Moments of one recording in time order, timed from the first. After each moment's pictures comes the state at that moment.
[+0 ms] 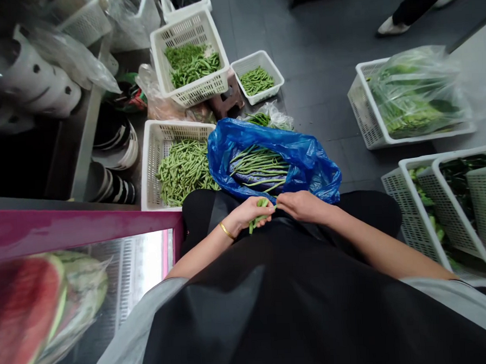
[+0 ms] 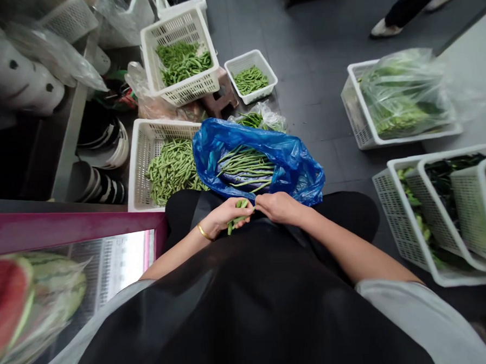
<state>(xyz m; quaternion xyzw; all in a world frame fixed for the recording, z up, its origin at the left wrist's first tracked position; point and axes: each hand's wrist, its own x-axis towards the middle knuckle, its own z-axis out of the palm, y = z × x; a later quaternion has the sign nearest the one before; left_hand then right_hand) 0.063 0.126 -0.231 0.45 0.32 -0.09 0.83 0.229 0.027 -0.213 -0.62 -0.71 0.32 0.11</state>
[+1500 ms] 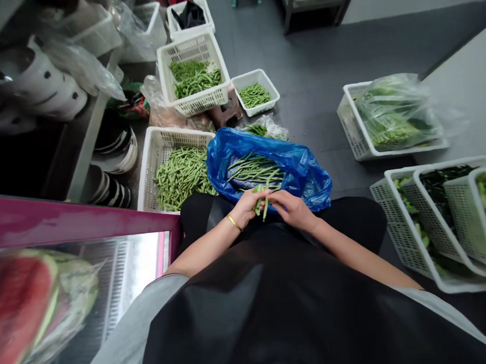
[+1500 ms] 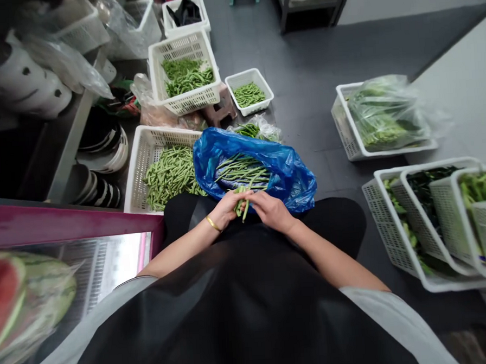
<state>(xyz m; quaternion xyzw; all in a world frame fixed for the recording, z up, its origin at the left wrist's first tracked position) 0.099 0.134 -0.242 0.32 0.41 0.09 0.85 0.212 0.018 -0.234 -0.65 -0.60 0.24 0.39</state>
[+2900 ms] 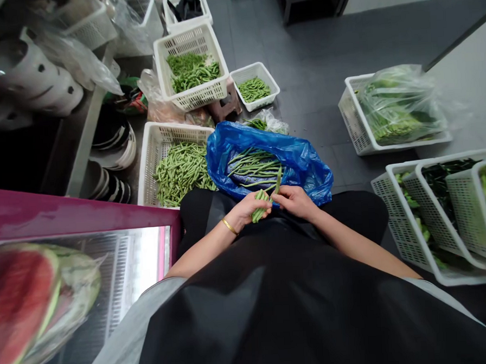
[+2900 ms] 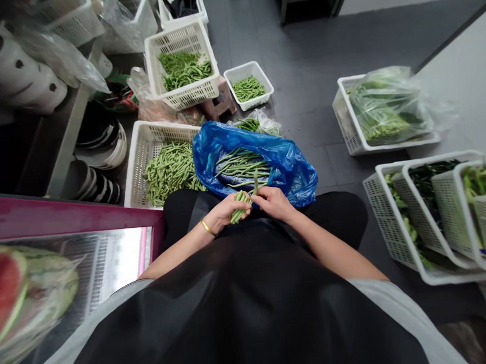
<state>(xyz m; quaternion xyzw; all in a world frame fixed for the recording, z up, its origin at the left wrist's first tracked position) 0.071 0.120 -0.239 0.41 0.32 0.00 0.86 0.216 0.027 -0.229 -0.68 -0.49 0.39 0.37</state>
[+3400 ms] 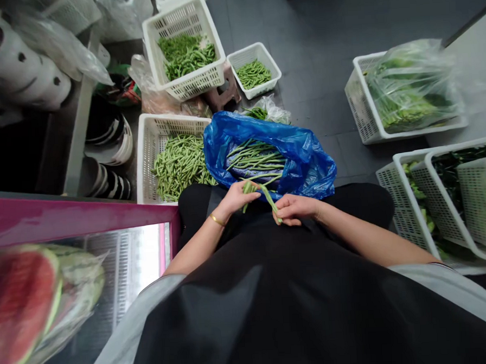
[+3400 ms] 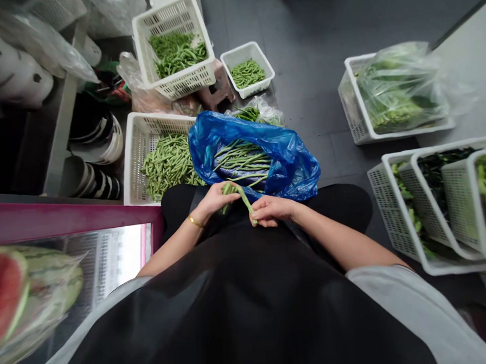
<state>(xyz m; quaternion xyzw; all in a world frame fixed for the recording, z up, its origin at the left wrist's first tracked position) 0.059 0.143 -0.233 0.60 0.35 0.09 0.72 0.218 0.021 -0.225 -0.39 -0.36 0.81 0.24</state>
